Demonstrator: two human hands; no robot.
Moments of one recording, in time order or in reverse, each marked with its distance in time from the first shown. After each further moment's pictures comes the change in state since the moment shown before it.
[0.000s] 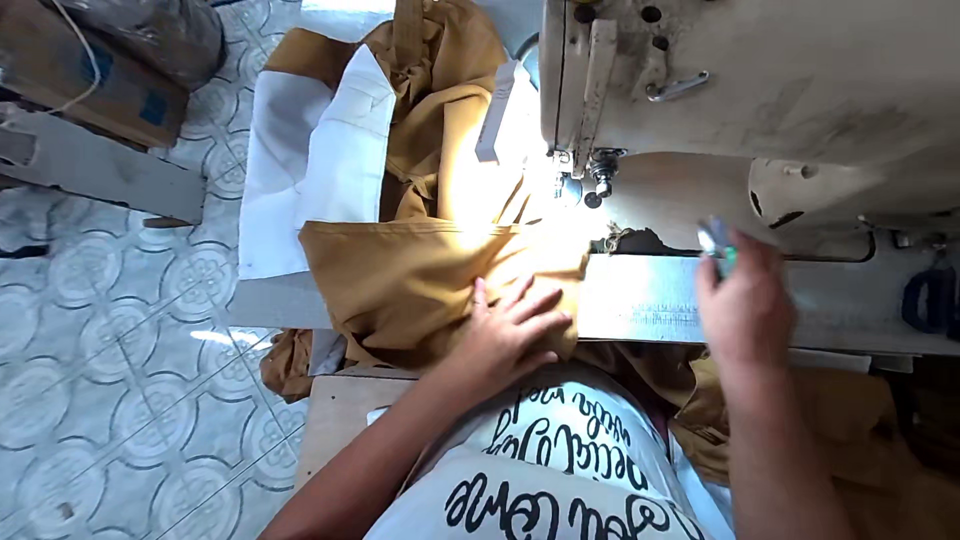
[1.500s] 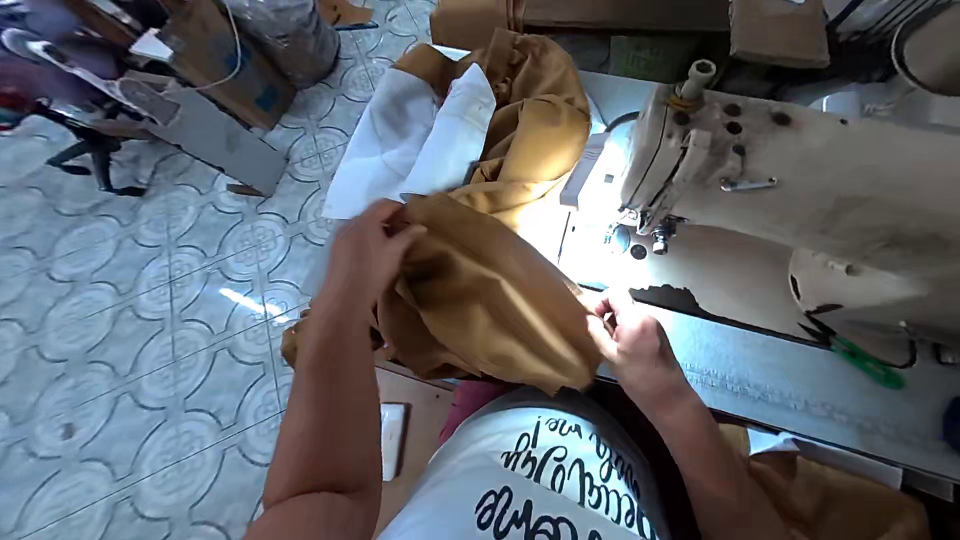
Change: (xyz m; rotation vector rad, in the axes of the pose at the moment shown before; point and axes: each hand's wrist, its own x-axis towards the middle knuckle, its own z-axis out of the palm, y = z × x) left_hand -0.026 -0.095 -0.156 0.057 0.375 -0.815; right_hand -0.019 -0.098 0.038 0.447 -0.290 -0.567
